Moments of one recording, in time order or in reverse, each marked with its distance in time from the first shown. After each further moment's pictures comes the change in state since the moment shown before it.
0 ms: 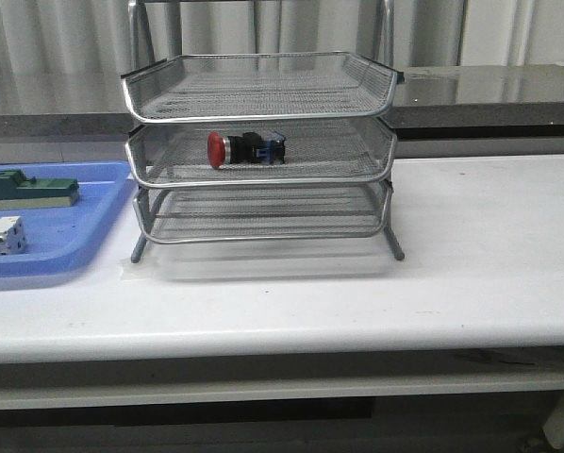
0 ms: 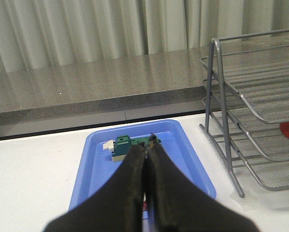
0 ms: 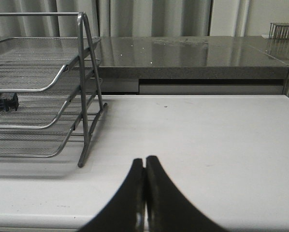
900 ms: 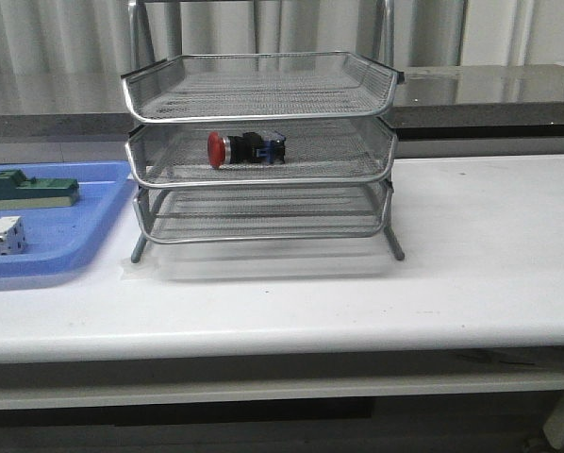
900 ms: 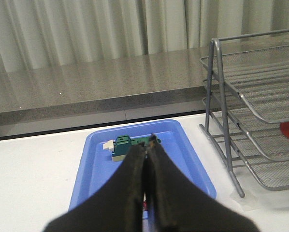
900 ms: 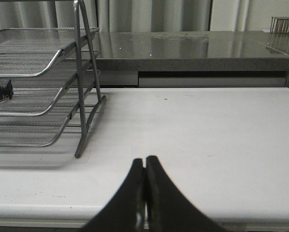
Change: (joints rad) left arm 0.000 0.000 0.000 0.000 0.000 0.000; right arm 0.000 0.000 0.096 0.000 -0.093 0.000
